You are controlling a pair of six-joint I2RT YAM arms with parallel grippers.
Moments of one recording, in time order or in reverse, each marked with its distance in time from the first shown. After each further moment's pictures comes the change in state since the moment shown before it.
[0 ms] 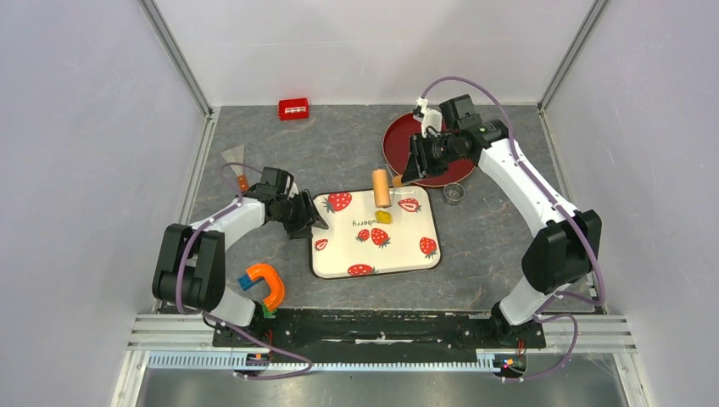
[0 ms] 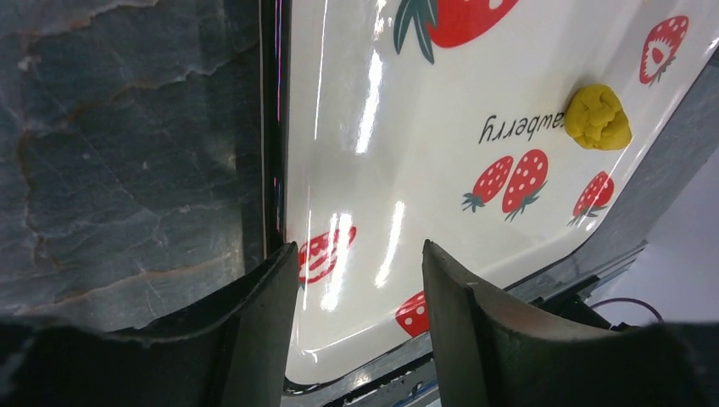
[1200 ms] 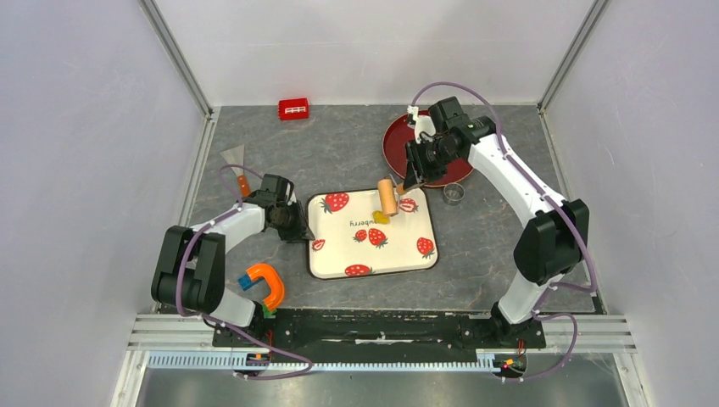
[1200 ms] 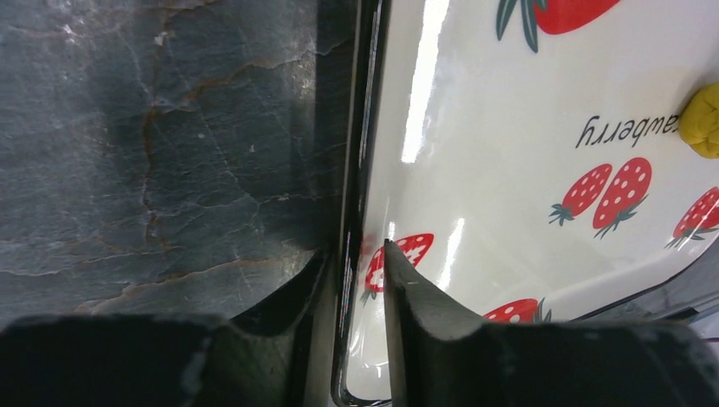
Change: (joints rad) left arm -0.007 -0.001 -0.043 -0.008 -0.131 0.102; right arm 0.034 0.068 0.042 -0.104 0.113 -0.048
